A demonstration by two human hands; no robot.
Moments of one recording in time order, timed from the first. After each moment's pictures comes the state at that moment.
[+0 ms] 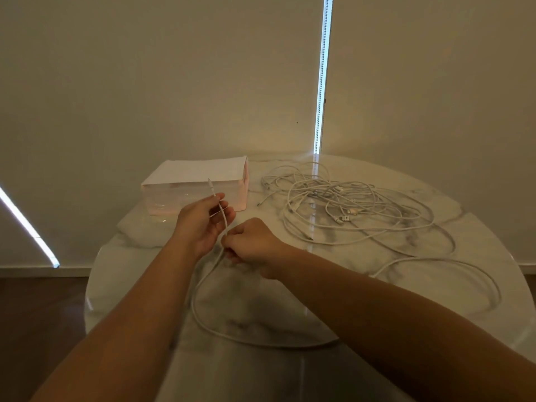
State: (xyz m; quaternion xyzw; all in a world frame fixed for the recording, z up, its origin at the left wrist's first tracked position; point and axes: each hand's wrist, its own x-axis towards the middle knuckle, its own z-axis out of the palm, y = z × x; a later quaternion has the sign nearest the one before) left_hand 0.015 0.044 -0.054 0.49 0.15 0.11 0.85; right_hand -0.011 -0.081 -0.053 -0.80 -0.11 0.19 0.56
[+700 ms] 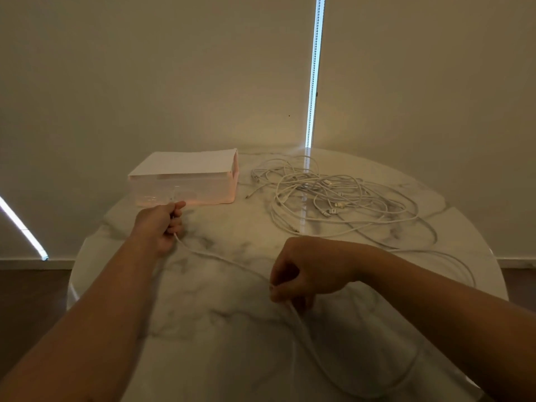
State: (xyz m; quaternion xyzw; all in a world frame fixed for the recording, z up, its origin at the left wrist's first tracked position) left_hand 0.017 0.100 -0.074 0.56 0.24 0.09 0.79; right_hand -0.045 -0.206 -0.020 -0.86 -0.38 0.26 0.20
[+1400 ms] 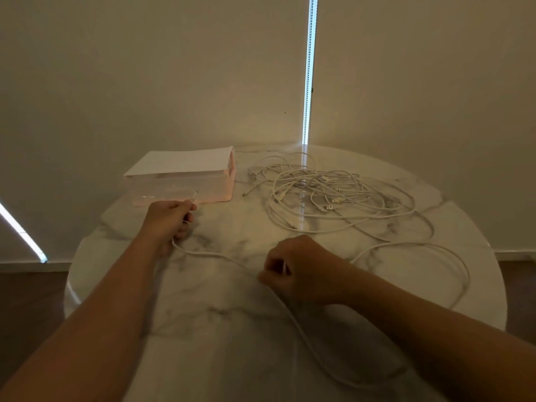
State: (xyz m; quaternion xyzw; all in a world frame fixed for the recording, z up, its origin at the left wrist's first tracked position) left_hand 0.013 0.081 -0.078 0.74 0.18 0.14 0.63; right_hand -0.056 -0.200 -0.058 -0.90 -0.38 0.01 0.20
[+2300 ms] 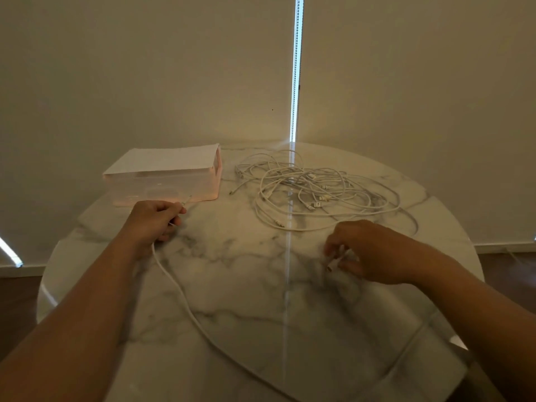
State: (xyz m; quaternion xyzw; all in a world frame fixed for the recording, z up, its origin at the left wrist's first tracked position) left_hand 0.011 0.086 -0.077 0.80 0.14 0.11 0.57; right_hand -0.036 -0.304 -0.041 -0.95 -0.30 0.03 0.03
